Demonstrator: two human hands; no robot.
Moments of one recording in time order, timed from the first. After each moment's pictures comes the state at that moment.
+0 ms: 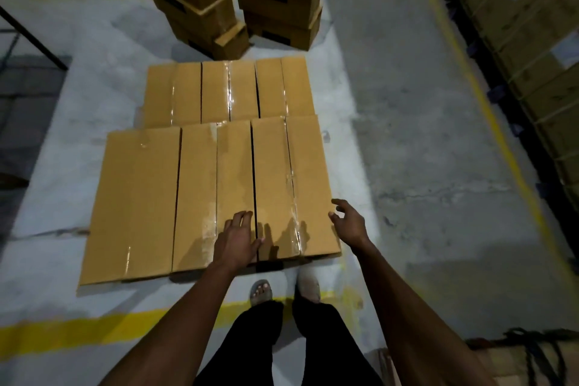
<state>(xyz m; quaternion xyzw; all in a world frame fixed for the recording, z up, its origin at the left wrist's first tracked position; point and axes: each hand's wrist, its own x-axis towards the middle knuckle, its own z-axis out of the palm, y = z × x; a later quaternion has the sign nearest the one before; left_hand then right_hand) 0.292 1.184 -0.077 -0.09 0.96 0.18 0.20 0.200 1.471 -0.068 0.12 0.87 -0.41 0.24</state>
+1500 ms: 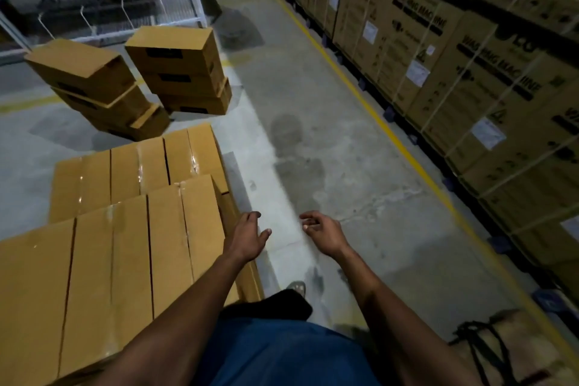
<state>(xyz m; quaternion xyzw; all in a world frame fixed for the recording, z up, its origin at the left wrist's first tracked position) 0.143 1.539 0.020 0.02 0.95 0.25 0.17 0.154 1.779 0.014 0.07 0.85 -0.50 0.14</state>
